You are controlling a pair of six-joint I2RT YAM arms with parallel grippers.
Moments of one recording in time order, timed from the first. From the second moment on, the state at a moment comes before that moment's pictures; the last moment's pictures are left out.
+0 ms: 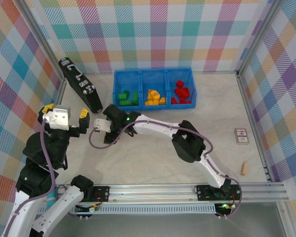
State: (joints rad) left arm -0.46 0.47 1.02 -0.53 -0.44 0.22; right arm 1.05 2.29 1.94 -0.51 -0.18 -0.51
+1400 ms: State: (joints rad) left arm -0.55 0.38 1.00 -0.50 -0.60 0.28; right arm 0.93 2.21 1.93 -0.51 -0.14 -0.44
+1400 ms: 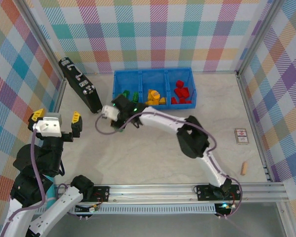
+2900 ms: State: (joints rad) left arm -0.47 1.51 0.86 -0.49 -0.38 -0.35; right arm 0.46 2.44 2.12 -0.31 -0.09 -0.53
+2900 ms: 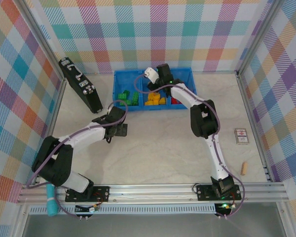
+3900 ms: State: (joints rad) left arm -0.41 1.78 1.06 -0.50 -0.22 -0.42; right arm 0.43 1.94 1.69 -0.24 -0.05 -0.48
